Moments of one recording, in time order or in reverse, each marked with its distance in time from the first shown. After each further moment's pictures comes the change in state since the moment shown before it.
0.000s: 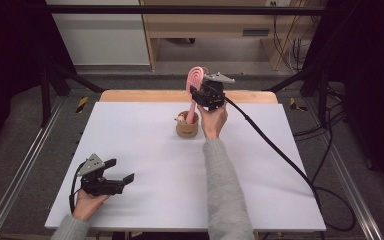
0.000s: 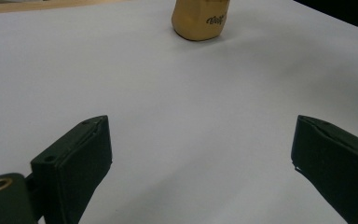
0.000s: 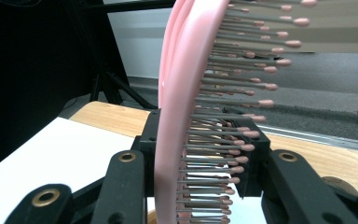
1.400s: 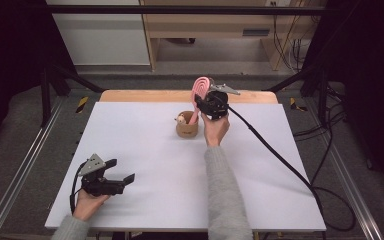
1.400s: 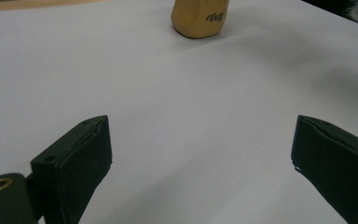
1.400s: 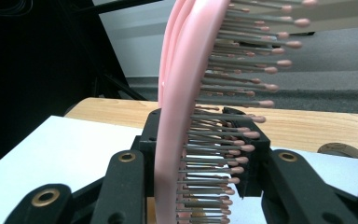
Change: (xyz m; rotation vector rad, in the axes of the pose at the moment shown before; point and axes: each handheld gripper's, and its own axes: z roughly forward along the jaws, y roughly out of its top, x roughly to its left) left arm -0.001 0.000 0.001 0.009 0.001 0.005; right arm -0.018 -0.035 0.003 0.000 -0.006 0.098
